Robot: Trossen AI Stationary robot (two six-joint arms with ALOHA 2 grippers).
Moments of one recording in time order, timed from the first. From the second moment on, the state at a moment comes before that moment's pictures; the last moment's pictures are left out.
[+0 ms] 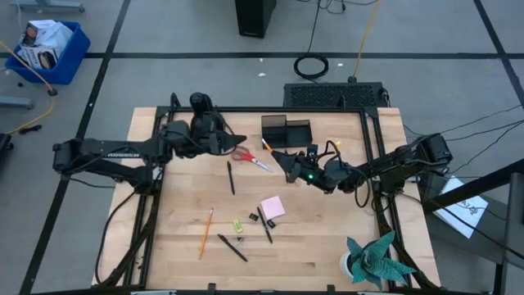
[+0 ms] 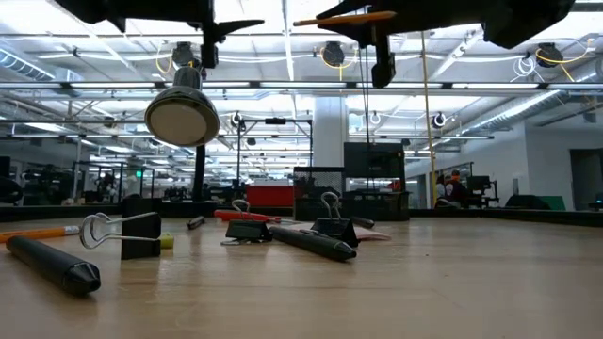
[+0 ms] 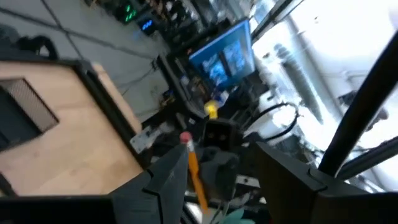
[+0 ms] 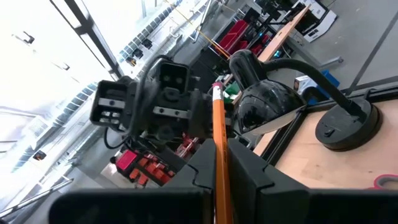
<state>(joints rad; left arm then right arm) 0.19 1.11 0.70 0.47 0.07 -1.00 0.16 1.52 0.70 1.02 0.62 0.79</state>
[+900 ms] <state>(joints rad) 0.20 1.28 0.74 0.60 0.13 -1.06 0.16 1.52 0.70 1.03 0.62 0.83</state>
